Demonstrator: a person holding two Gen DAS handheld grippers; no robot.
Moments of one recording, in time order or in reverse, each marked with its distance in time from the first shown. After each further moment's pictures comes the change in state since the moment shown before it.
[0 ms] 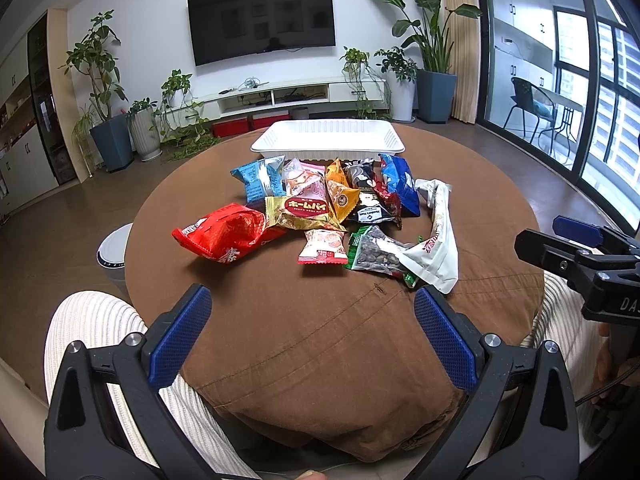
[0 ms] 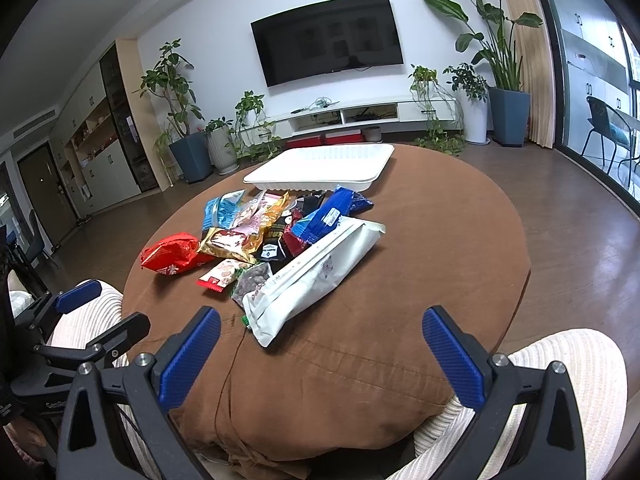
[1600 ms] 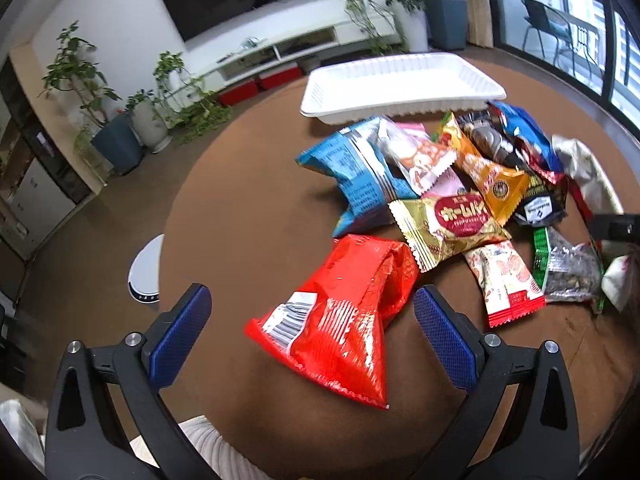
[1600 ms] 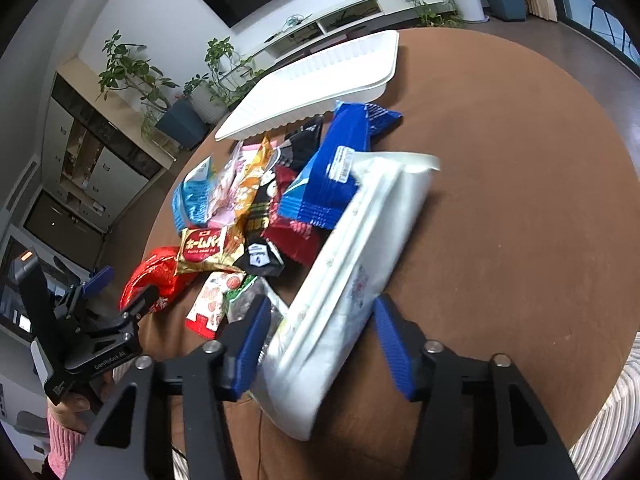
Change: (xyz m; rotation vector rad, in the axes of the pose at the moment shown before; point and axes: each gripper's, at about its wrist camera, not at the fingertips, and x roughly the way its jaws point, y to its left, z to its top) left arm 0.159 0.092 0.065 0.193 0.232 0.122; right arm 0.127 -0.011 0.025 0.317 0.346 0.138
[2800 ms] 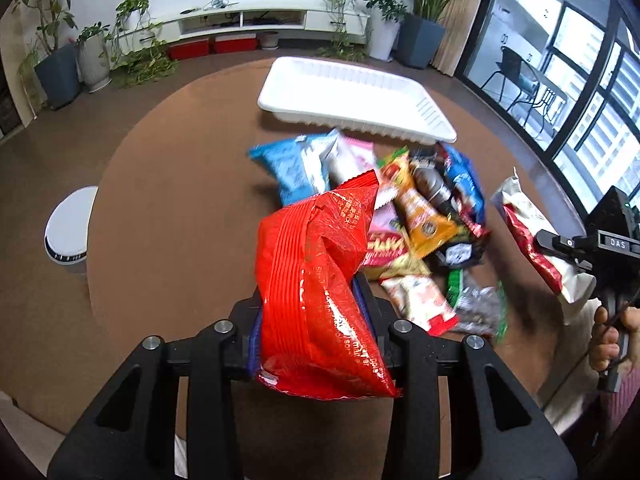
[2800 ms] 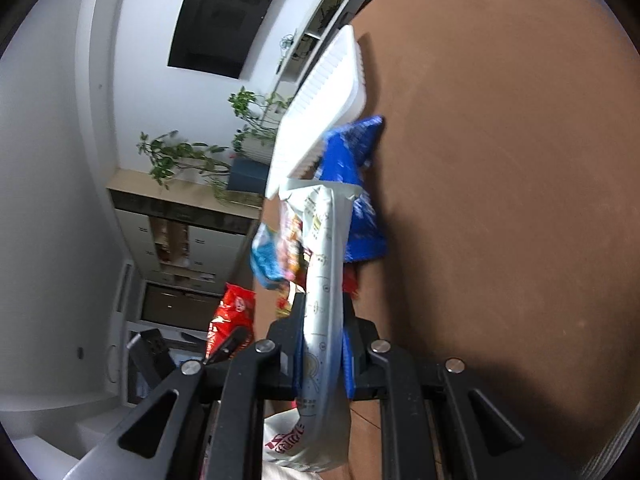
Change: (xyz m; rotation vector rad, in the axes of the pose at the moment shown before) left arm -0.006 0.035 0.025 -0.211 0.067 -0.382; right arm -0.013 -0.078 0.011 0.391 -0.019 0.467
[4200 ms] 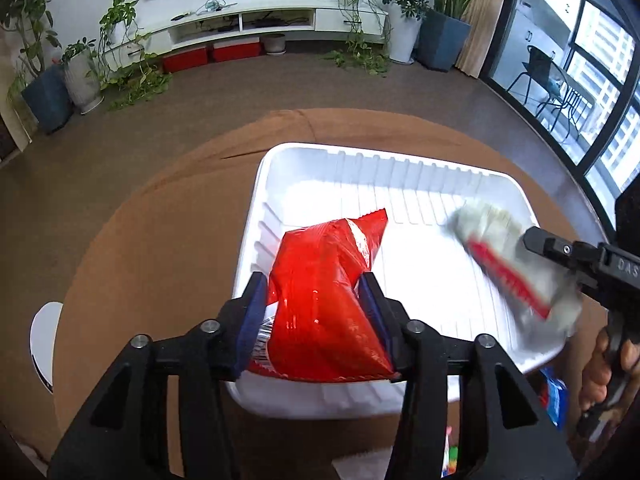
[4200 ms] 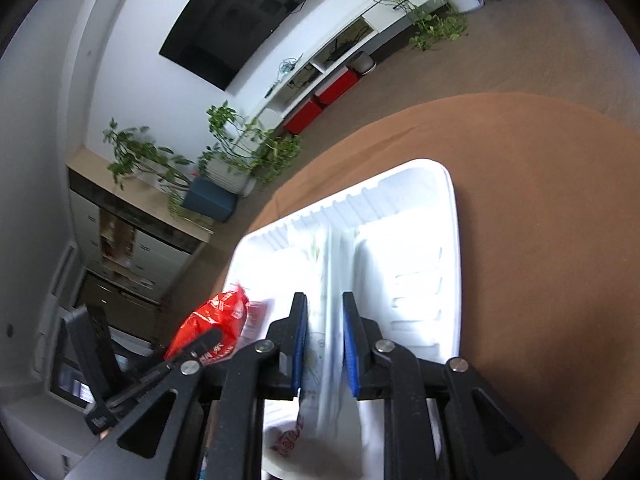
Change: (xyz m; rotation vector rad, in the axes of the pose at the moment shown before) left arm 0.170 0.008 0.243 0.036 0.020 0.080; right arm 0.132 0.042 0.187 -0.256 -0.105 -0.193
